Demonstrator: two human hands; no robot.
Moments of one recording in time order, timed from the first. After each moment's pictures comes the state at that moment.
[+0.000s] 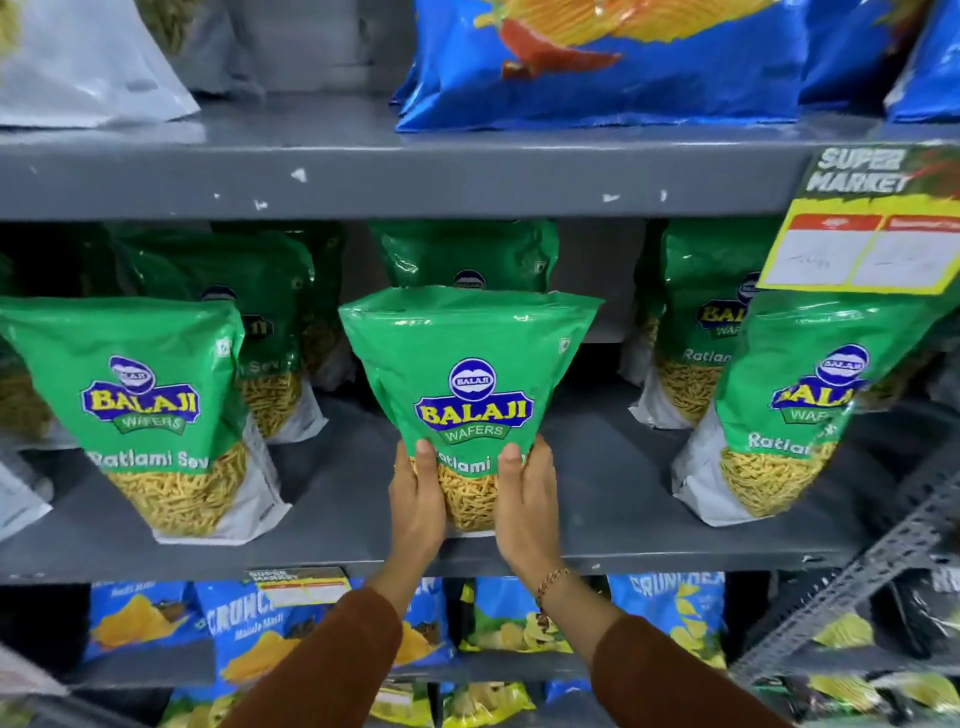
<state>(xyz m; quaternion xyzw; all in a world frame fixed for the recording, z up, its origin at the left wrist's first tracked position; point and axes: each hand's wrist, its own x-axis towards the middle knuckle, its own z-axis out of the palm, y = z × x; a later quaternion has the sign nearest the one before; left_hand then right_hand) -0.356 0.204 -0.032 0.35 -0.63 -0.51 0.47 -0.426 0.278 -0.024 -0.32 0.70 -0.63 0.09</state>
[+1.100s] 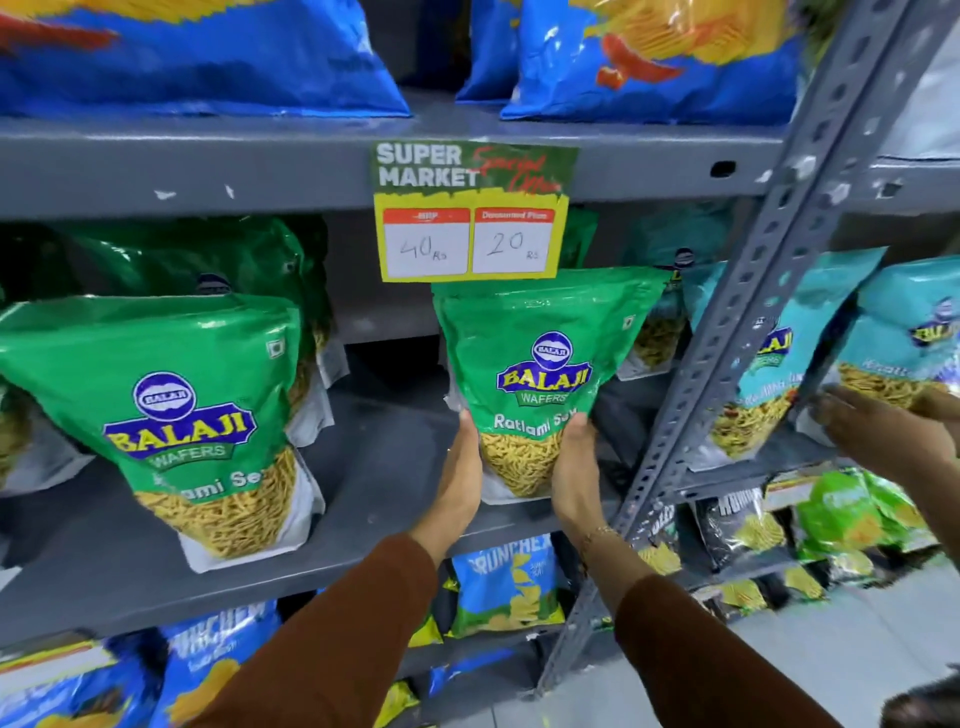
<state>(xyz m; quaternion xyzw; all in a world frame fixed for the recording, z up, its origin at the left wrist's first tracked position) -0.560 0.358 -0.015 0.28 -0.61 -0.71 0.22 -0.638 0.445 -0.038 -0.16 0.70 -0.69 0.09</state>
